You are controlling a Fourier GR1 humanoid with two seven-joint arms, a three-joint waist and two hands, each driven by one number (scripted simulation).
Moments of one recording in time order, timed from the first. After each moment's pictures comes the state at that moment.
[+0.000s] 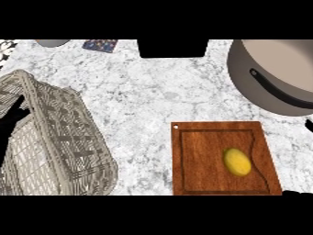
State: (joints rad) left arm -0.01 0.77 -0.29 -1.54 0.41 0.43 0.01; right arm 0.30 -0.75 0.12 -1.83 0.15 -0.25 0.00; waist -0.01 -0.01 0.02
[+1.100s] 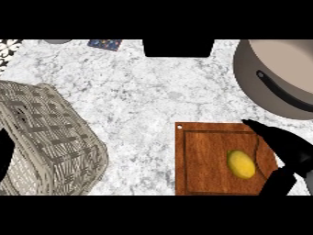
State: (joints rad) left arm 0.01 0.78 -0.35 -1.55 0.39 0.44 0.01; right arm -0.20 -0.73 0.45 -1.84 0.09 0.35 0.87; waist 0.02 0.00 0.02
